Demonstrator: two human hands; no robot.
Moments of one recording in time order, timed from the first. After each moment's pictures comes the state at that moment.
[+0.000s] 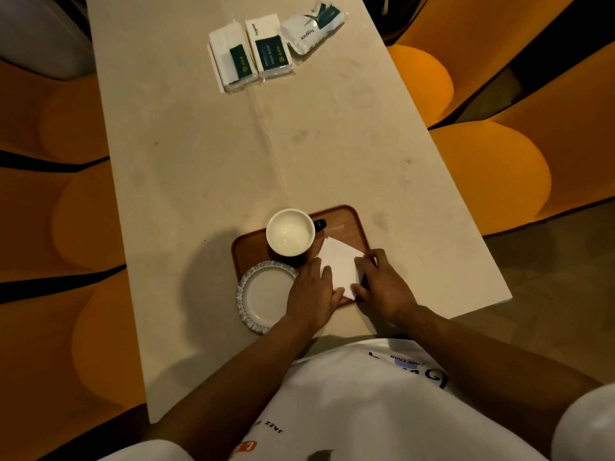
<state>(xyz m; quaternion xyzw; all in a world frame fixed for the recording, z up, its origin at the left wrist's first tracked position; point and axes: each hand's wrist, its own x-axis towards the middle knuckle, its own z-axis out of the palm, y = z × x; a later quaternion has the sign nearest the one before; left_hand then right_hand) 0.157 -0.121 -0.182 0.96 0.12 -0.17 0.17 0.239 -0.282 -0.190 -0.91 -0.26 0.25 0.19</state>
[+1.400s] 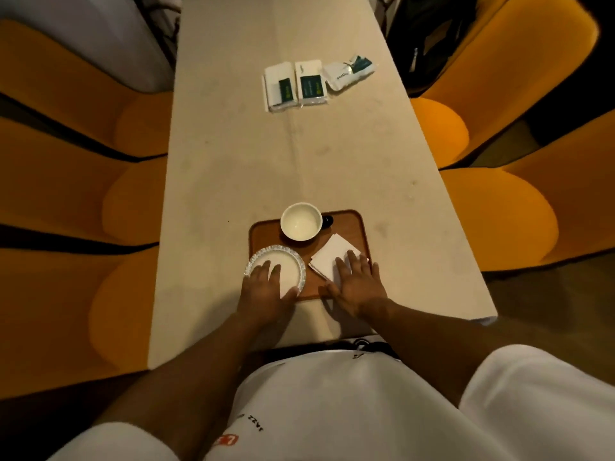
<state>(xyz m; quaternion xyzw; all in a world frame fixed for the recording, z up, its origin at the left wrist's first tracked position) 0.065 -0.078 -0.155 0.93 0.26 -0.21 0.12 0.206 -0.264 -0.165 -0.89 -0.34 0.29 0.04</state>
